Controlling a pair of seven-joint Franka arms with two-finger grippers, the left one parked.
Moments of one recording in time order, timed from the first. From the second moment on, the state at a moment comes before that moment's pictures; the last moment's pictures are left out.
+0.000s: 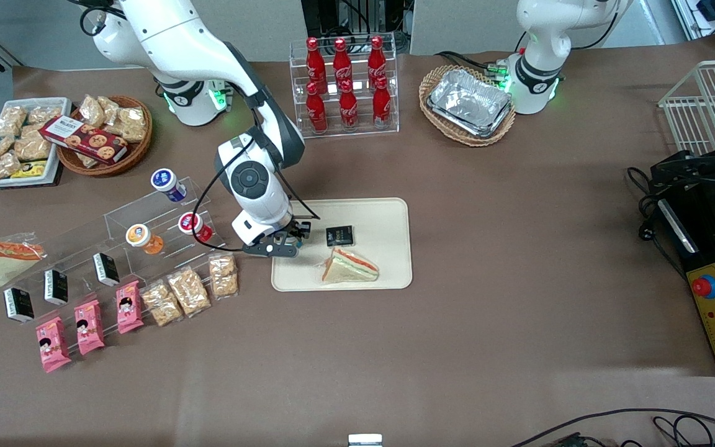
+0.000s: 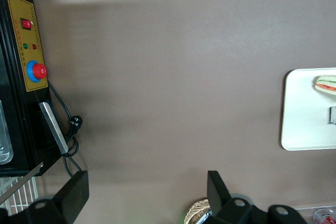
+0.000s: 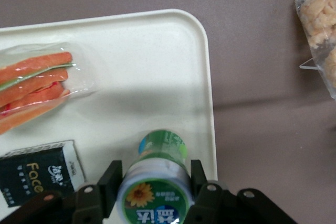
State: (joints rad) arm 0.80 0.42 -0.22 -2.02 0.17 2.40 0.59
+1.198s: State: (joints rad) arm 0.61 0.13 -0.27 -1.87 0.17 1.94 0.39
